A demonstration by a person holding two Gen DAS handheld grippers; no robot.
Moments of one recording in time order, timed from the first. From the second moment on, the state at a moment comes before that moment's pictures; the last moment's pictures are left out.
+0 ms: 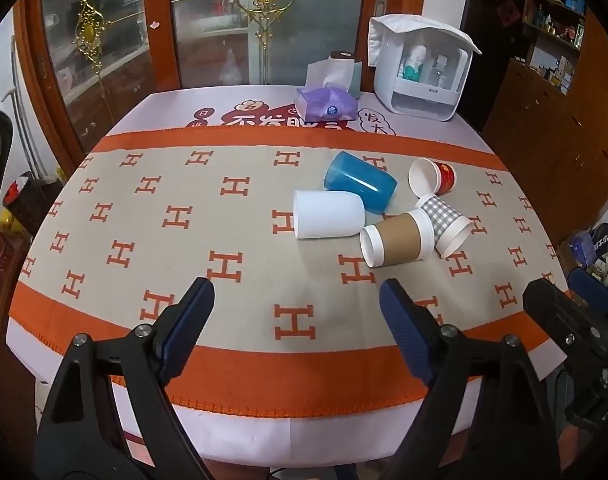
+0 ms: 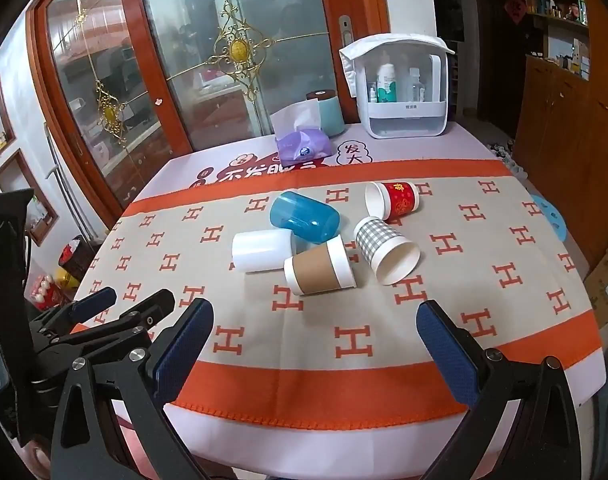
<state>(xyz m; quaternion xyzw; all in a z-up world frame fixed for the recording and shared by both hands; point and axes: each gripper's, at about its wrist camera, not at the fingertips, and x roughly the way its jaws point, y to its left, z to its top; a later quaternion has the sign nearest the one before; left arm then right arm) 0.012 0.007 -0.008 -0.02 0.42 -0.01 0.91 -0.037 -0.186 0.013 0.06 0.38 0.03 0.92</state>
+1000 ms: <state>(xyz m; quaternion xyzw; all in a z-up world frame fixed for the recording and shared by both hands) 0.011 0.002 -0.014 -0.02 0.43 -0.04 0.90 -0.032 -0.181 0.008 0.07 0.38 0.05 0.92</state>
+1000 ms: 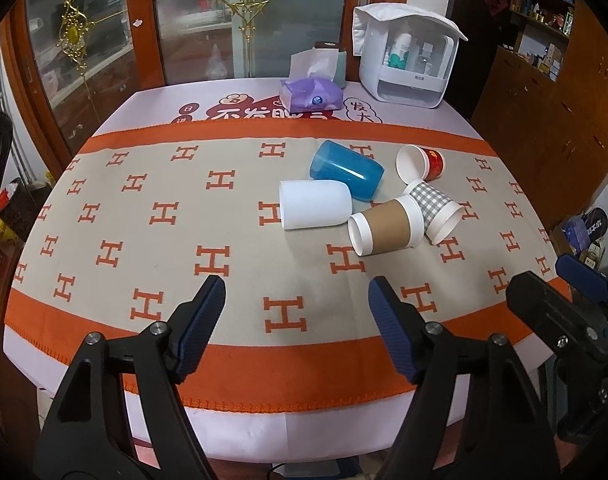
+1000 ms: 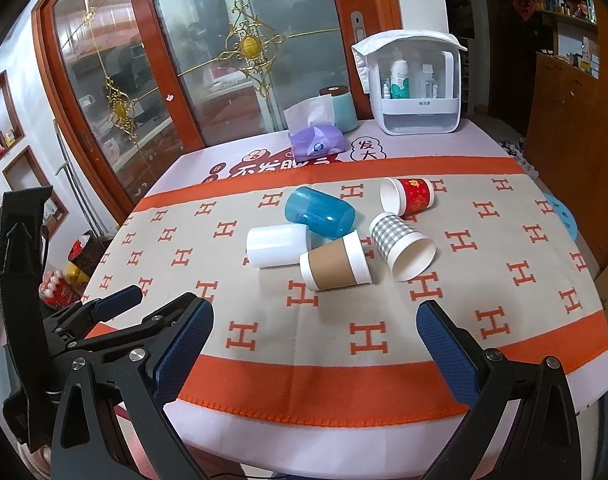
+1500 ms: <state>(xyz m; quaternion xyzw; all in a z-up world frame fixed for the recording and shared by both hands) 0.010 0.000 -0.016 -0.02 0.43 -0.04 0.90 -0.033 -0.178 0.006 0.07 0.38 0.06 0.92</state>
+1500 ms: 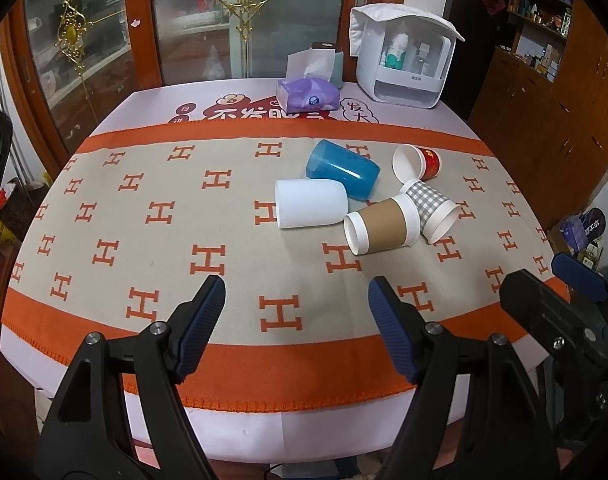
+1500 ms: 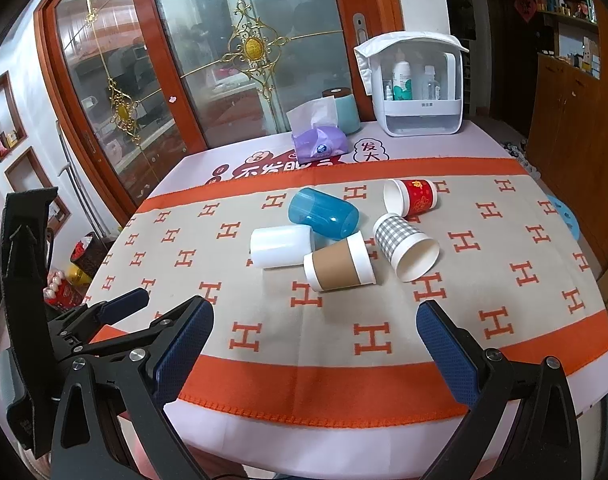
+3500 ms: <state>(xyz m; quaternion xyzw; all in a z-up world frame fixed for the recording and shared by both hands) 0.193 -0.067 -0.063 0.30 0.47 -0.28 0.78 0.139 -0.221 -0.089 0.19 0.50 0.05 0.84</state>
